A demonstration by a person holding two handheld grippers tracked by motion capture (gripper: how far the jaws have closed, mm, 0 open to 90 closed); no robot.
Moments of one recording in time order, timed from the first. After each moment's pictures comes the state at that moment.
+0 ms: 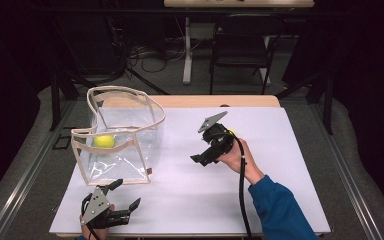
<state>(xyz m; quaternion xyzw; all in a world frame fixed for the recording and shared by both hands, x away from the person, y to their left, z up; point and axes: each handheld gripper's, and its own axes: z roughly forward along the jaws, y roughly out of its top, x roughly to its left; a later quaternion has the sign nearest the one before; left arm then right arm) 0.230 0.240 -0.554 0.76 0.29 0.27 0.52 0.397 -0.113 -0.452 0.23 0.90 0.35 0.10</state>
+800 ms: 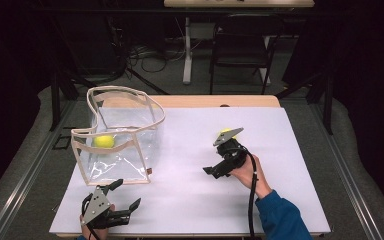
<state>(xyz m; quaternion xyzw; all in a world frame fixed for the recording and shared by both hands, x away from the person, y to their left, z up) 0.230 0.240 -0.554 0.76 0.29 0.27 0.52 0.376 -0.152 -0.492 0.28 0.89 0.35 0.09</state>
